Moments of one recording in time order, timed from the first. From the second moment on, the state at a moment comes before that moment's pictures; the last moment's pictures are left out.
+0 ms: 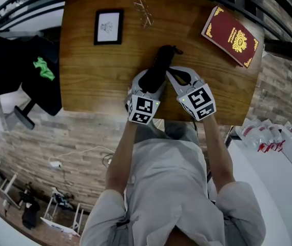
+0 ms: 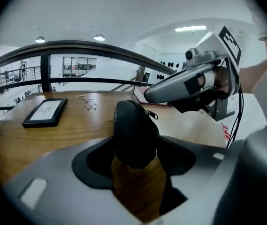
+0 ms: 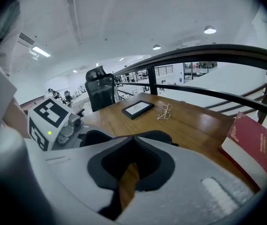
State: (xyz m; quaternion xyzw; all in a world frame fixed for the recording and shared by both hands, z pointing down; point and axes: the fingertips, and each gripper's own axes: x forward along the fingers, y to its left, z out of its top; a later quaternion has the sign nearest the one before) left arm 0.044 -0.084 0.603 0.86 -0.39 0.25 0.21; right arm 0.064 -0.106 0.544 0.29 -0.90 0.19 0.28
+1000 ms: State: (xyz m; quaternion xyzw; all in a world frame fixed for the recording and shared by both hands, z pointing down) left arm 0.036 -0.078 0.592 0.86 -0.38 0.23 0.23; right arm 0.037 -0.069 0.551 0.24 -0.91 0.15 0.31
